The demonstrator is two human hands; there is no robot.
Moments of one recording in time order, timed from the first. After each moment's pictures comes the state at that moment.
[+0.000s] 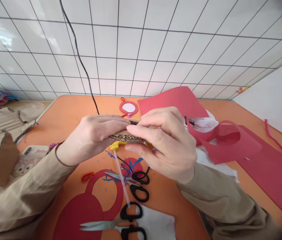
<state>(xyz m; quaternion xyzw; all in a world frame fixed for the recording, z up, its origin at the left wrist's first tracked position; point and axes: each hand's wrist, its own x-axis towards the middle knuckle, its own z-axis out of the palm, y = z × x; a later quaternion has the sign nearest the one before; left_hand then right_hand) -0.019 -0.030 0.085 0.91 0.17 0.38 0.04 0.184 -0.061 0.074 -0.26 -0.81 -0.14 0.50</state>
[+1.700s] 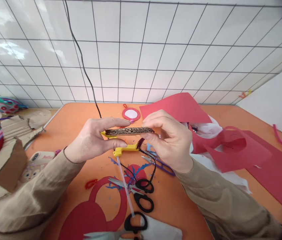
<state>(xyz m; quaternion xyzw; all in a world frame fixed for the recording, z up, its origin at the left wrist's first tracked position) -0.027 -0.018 0.077 0.86 0.26 0.41 0.18 0.192 -0.035 0.059 -0.26 -0.76 0.08 0.59</state>
